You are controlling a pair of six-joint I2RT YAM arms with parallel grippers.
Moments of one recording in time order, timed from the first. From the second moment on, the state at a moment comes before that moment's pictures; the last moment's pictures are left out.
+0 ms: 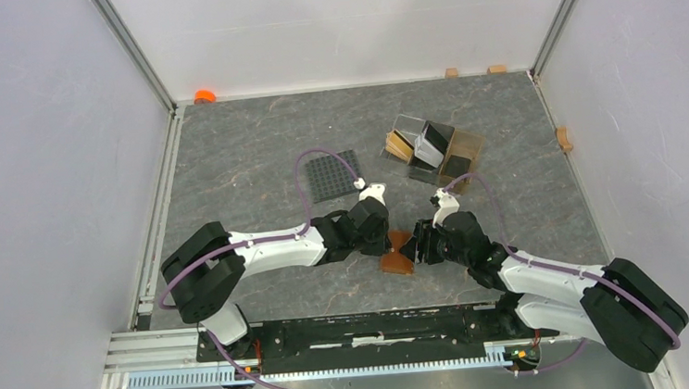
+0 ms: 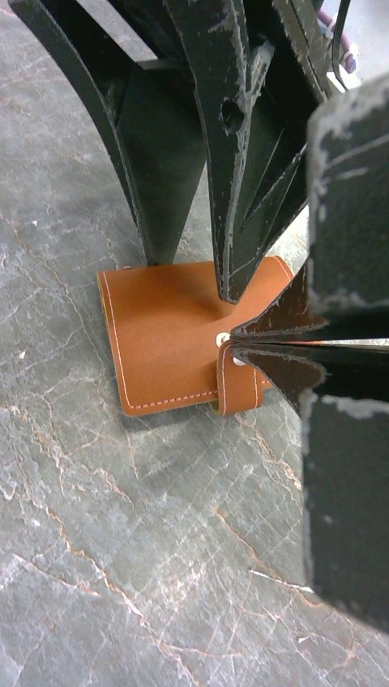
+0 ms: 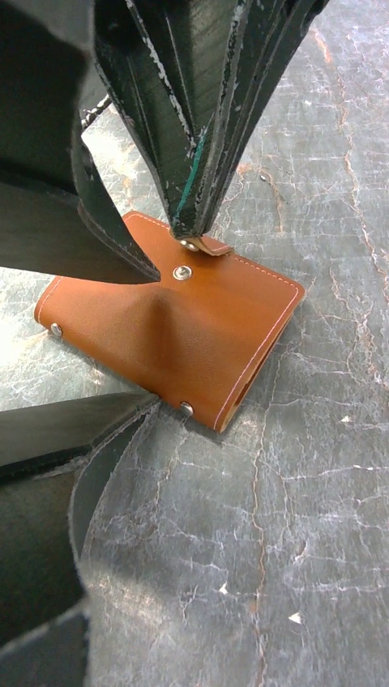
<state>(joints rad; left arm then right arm) -1.06 1.65 0.92 -0.09 -0.13 -0.74 0.68 1.06 0.18 0.28 -0.08 0.63</state>
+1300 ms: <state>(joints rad) -1.04 1.68 0.91 -0.04 -0.05 -0.74 0.68 1.08 0.18 0.31 -0.09 0.63</state>
